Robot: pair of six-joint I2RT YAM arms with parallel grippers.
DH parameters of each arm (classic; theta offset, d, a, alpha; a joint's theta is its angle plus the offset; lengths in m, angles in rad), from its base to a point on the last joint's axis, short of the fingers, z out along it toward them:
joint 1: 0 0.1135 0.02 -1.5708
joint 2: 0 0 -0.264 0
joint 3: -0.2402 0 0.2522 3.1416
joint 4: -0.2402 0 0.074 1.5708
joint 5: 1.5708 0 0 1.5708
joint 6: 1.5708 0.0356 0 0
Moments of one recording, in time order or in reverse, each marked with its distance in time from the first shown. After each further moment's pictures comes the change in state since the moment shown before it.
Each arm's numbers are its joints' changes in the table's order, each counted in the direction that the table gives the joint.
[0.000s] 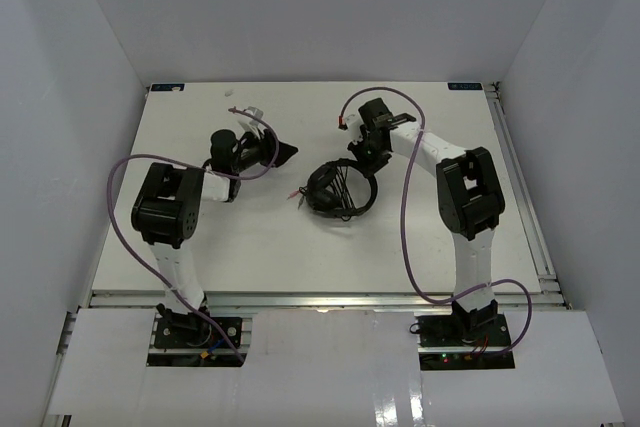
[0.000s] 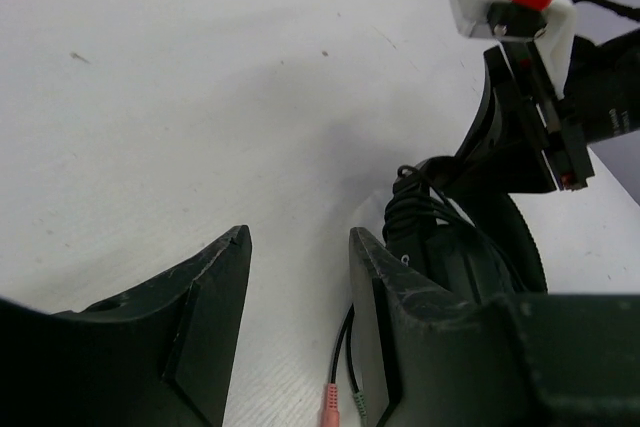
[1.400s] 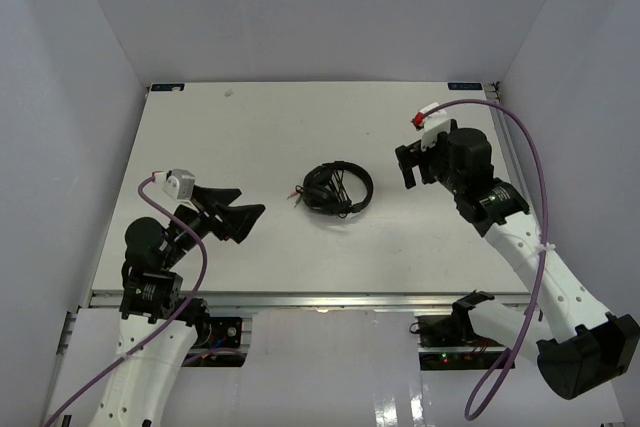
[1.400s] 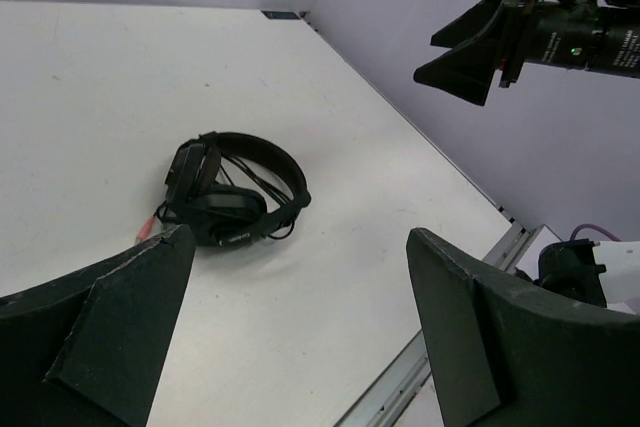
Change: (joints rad) left arm 0.038 -1.590 0.375 -0.985 -0.096 -0.058; right arm -0.049 -1.054 0.623 0.301 0.149 0.051
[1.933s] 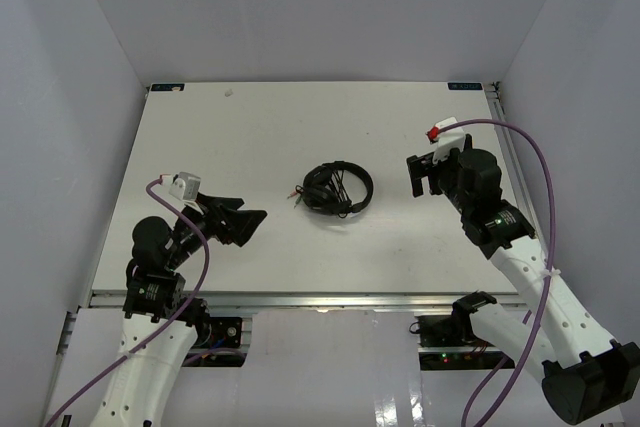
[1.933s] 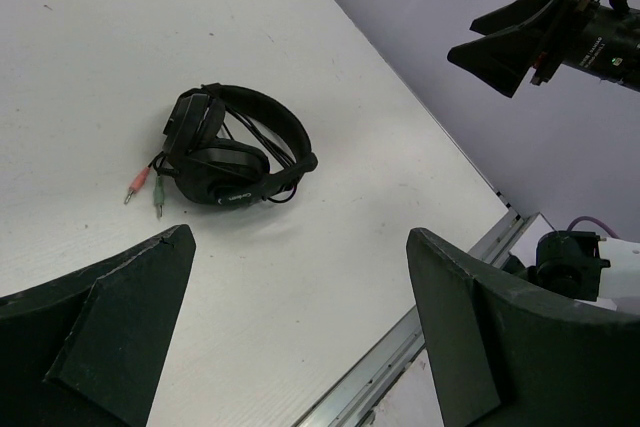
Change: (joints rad) left arm 0.000 -0.018 0.054 -0.076 0.000 -0.029; right arm -0.019 -0.165 0.174 0.102 0.081 0.043
